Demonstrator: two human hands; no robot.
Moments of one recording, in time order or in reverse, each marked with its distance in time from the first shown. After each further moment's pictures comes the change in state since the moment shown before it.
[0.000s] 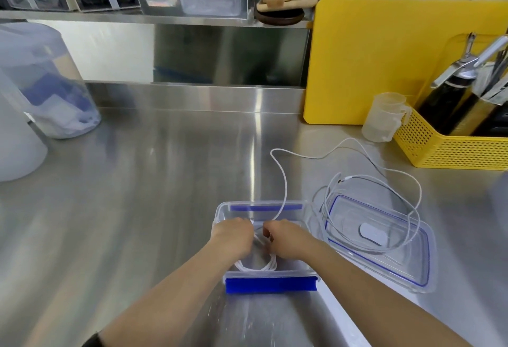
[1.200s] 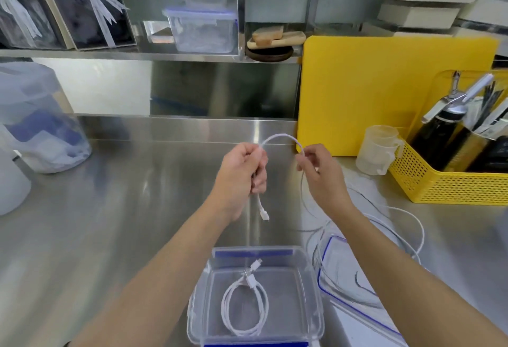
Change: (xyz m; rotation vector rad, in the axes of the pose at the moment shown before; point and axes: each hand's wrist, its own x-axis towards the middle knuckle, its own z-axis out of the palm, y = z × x) left_hand 0.004 0.015 -0.155 -1.827 0.491 0.505; right_hand 0.016 0.045 -0.151 0.686 0.956 -0.262
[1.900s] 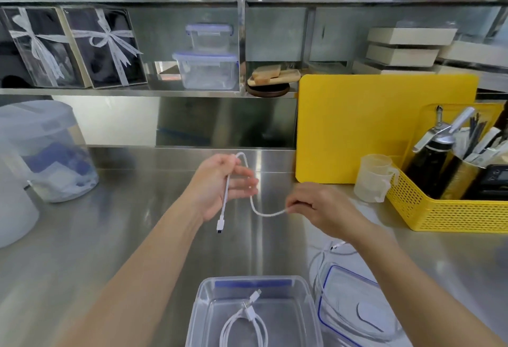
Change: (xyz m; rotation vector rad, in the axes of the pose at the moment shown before) left_hand 0.019 0.046 -0.022 -0.044 0.049 -0.143; right_hand 0.003 -0.027 -0.037 -0.488 -0.430 -0.479
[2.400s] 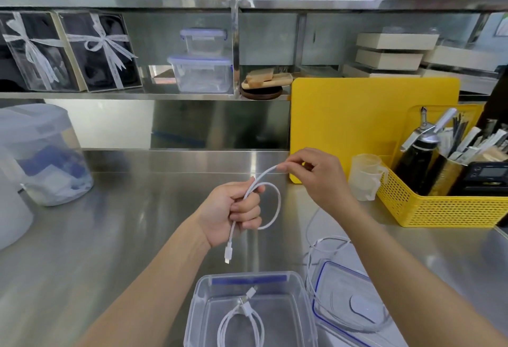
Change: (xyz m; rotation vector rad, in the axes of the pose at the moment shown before) left_hand -0.031 -0.020 0.011 -0.229 -0.376 -0.248; right_hand 0.022 -0.026 -0.024 0.284 0.411 0.232
